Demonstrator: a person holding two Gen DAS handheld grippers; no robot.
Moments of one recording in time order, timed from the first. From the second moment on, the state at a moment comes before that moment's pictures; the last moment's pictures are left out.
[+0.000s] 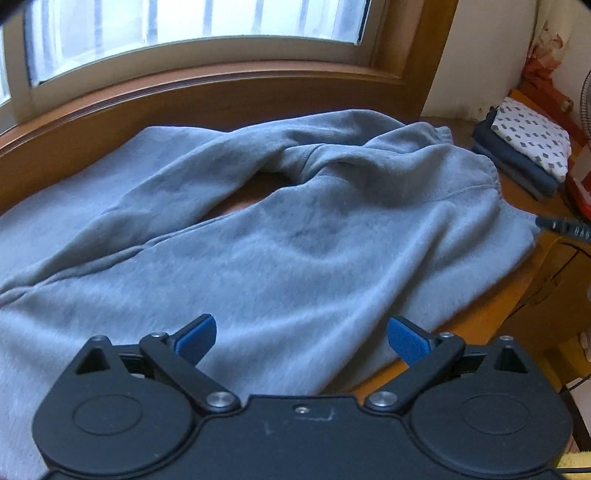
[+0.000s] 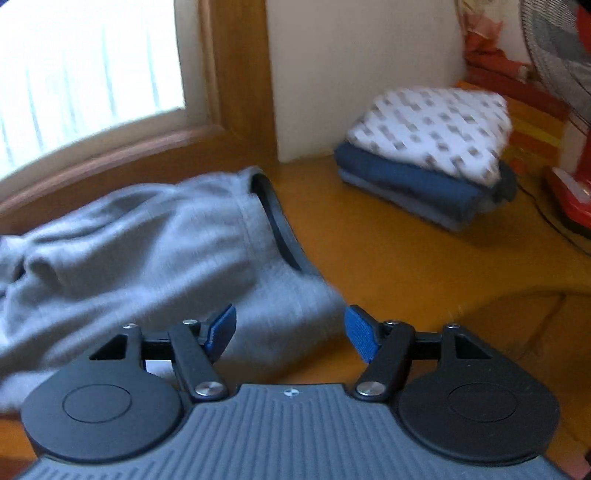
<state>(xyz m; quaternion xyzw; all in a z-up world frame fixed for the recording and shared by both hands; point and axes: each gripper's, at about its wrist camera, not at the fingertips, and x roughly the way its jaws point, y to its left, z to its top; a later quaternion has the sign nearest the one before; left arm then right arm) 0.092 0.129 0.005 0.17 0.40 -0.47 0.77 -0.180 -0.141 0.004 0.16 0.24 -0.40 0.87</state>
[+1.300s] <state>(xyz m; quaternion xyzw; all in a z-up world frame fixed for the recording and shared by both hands) 0.239 0.073 -0.016 0.31 0.36 -0.40 0.78 -0.040 -0.279 0.010 0.17 0.26 -0.22 0.92</state>
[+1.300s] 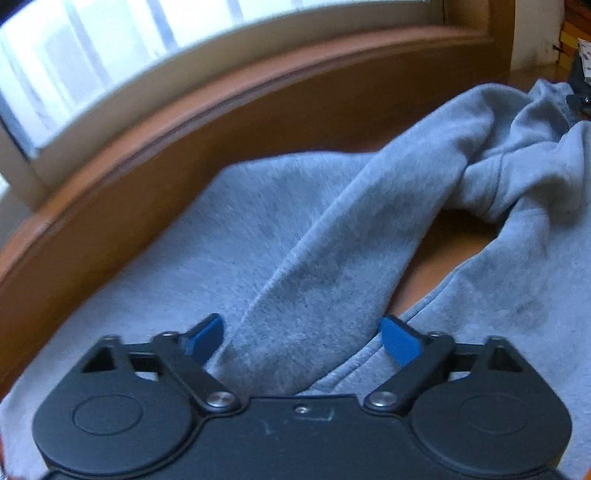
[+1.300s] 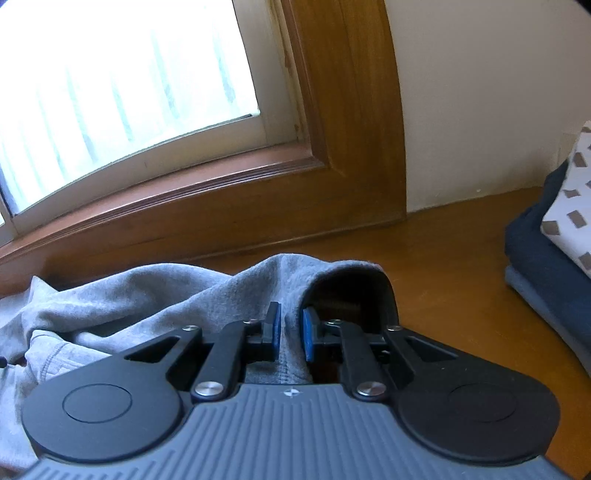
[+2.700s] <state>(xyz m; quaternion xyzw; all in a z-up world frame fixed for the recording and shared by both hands) 0.122 0.178 0.212 0.07 0.18 -0.19 0.96 -0.182 -0.207 0.165 0.10 -0.10 -0.26 0.95</state>
